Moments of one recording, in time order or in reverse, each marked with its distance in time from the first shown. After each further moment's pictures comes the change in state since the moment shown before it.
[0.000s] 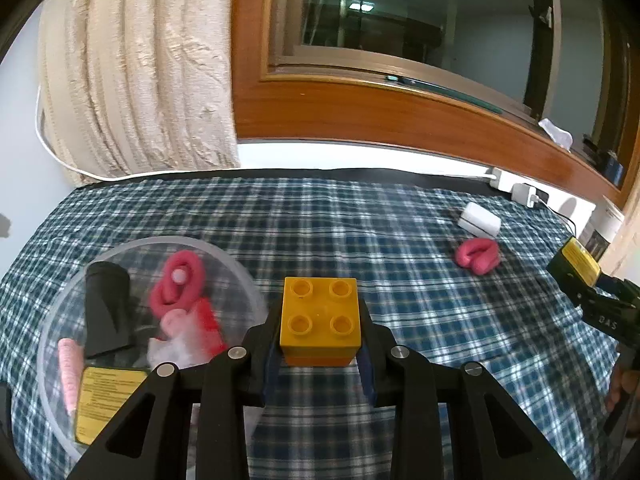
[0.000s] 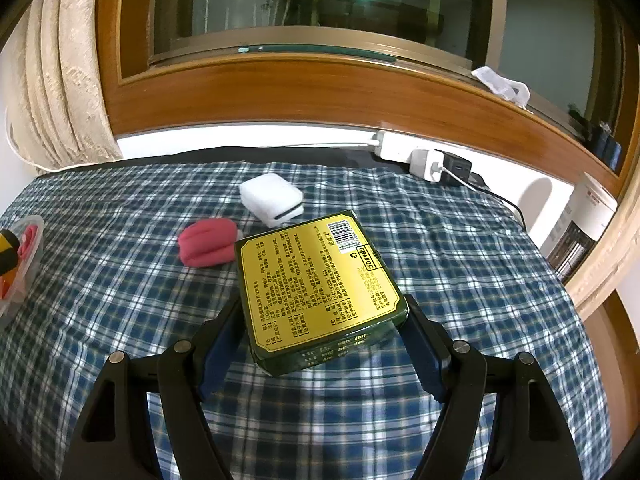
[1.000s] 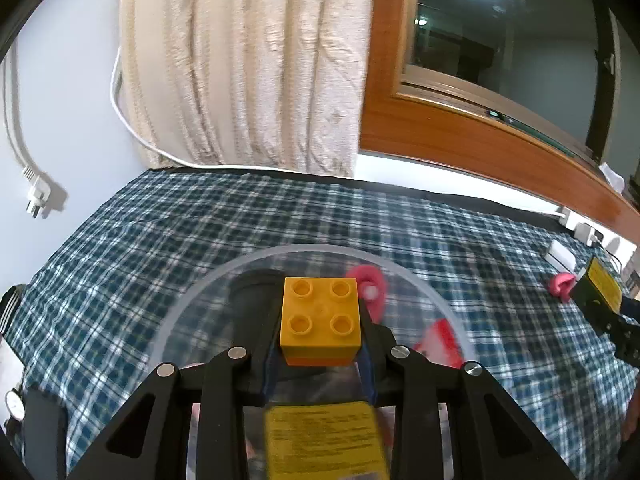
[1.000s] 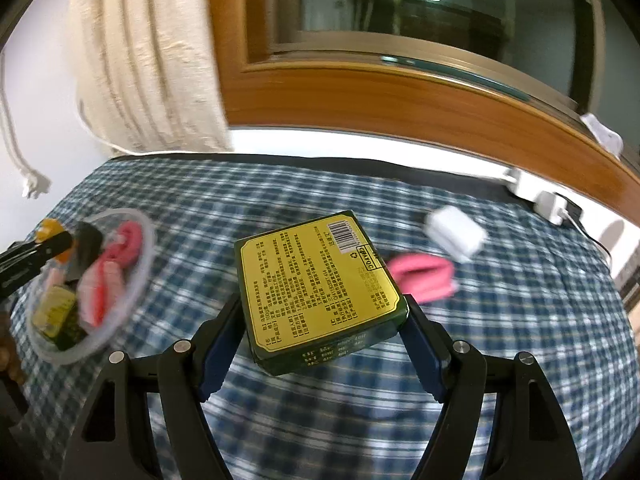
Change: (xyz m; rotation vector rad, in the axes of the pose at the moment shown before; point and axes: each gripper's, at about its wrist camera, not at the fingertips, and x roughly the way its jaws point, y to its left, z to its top) left arm -0.010 0.132 0.000 -0.117 -0.032 0.130; right arm -0.017 0.153 0.021 -0.112 -0.001 0.241
